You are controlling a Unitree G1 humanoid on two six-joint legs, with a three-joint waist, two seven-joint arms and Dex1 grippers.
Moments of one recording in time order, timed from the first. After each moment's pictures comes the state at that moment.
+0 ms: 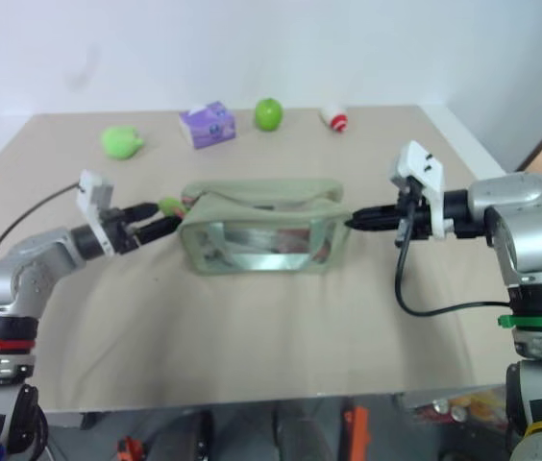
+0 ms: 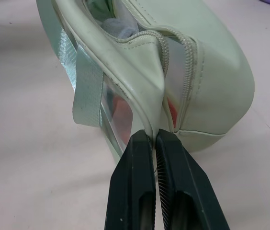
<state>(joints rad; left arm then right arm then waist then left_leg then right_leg) -0.58 0.55 0.14 0.21 -0.57 0.61 -0.85 -0.76 -0.94 0.04 0.12 0.32 0.58 1.35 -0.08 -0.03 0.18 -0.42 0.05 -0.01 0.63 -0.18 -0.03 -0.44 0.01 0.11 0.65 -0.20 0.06</state>
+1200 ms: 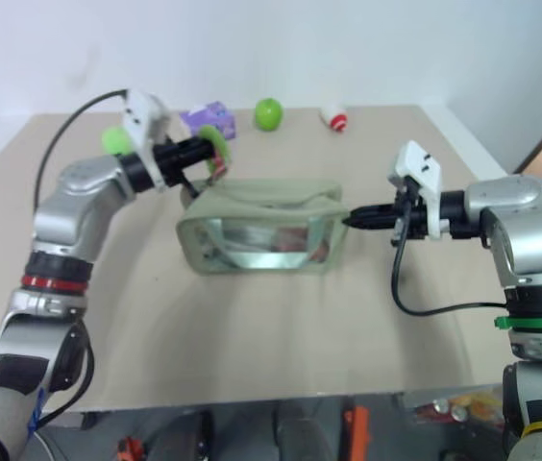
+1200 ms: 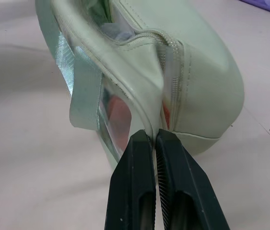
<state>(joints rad) -0.96 0.40 -0.07 0.31 -0.31 0.27 -0.83 -0.74 -0.92 0.03 0.12 0.33 0.58 1.32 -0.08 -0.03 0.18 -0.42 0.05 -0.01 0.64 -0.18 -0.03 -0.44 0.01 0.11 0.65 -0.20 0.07</state>
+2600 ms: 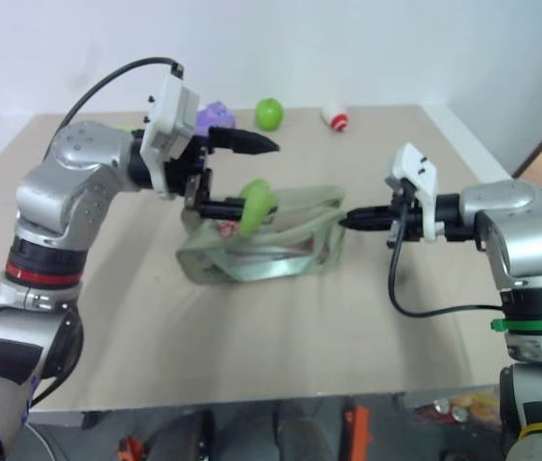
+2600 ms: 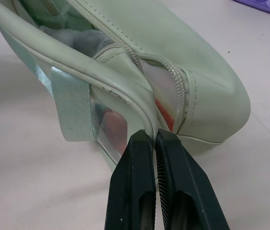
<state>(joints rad) -1.03 0.49 -0.13 0.02 -0.46 0.44 -1.25 -0.74 -0.91 0.03 0.11 0.35 0.58 1.30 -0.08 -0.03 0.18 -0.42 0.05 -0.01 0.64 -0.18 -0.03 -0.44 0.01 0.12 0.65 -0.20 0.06</state>
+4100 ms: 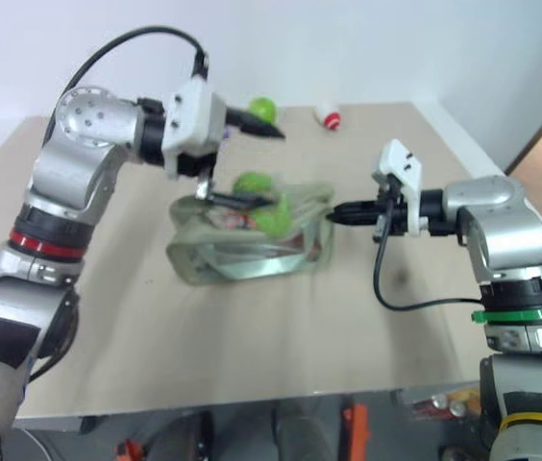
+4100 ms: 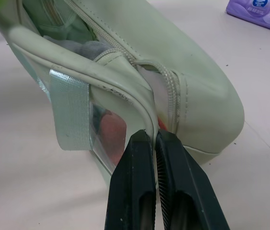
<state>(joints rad) -1.15 0.56 -0.27 0.20 -0.24 0.11 -1.42 -0.78 -0.83 0.04 0.15 0.31 0.54 1.31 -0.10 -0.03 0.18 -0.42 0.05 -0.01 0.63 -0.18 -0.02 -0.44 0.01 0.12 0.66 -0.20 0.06</state>
